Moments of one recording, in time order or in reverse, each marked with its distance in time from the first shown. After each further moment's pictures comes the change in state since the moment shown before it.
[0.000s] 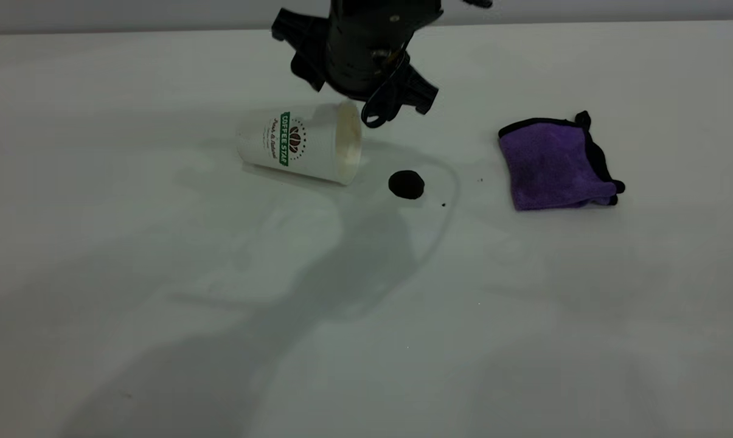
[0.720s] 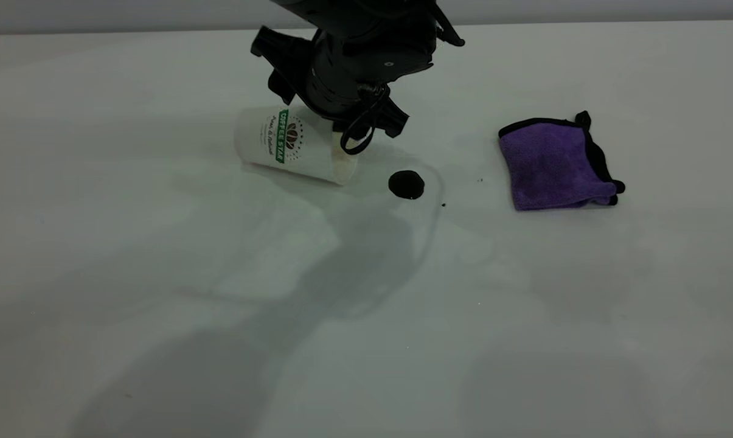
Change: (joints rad) left arm 0.000 0.059 -0.001 0.111 0.114 -0.082; right arm 0.000 0.000 0.000 0.000 0.000 0.000
